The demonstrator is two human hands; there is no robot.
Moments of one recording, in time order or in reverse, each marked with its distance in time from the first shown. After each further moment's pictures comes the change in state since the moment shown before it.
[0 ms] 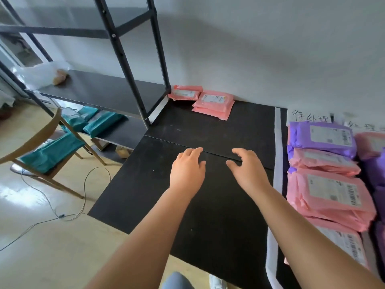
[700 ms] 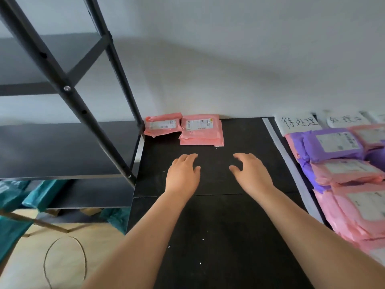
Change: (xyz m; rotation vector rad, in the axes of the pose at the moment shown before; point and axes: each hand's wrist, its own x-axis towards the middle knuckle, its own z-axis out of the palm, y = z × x) left_hand 0.249 -0.090 -0.030 -0.019 -0.237 0.276; right_hand 0.166 -0.086 0.065 -0.200 0.182 0.242
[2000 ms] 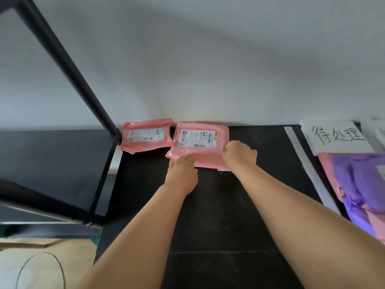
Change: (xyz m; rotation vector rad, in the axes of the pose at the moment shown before) left_hand 0.217 -0.037 0.096 0.191 -0.264 -0.005; right_hand 0.270 0.011 0.099 -0.245 -0.130 0.235
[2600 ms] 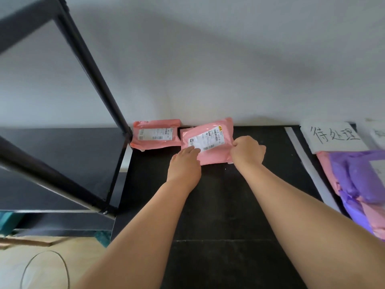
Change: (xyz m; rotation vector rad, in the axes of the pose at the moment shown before) left_hand -0.040 0.000 -0.031 -0.050 0.189 0.038; right_hand -0.040 -0.008 -0.022 0.039 0.145 0.045
